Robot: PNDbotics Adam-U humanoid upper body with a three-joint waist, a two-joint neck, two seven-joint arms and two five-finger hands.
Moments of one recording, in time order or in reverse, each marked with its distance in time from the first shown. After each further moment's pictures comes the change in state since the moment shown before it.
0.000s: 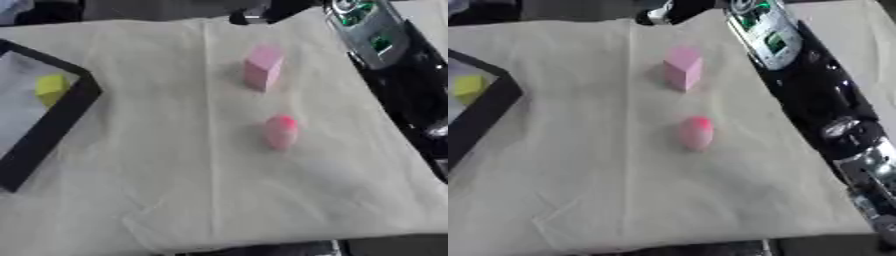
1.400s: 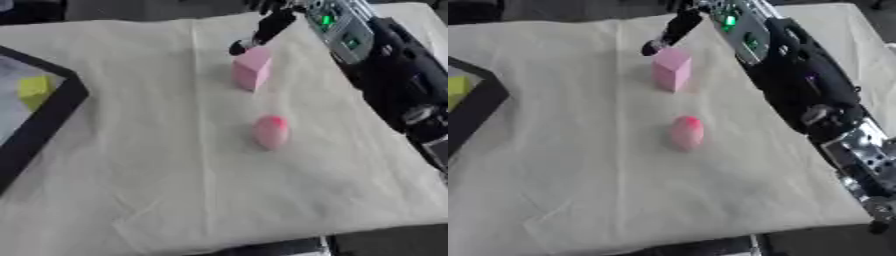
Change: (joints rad) left arm 0.004 0.010 0.000 0.031 -0.023 0.002 -0.020; right arm -0.037 0.010 0.039 0.170 0.286 0.052 0.292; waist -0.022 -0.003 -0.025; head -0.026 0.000
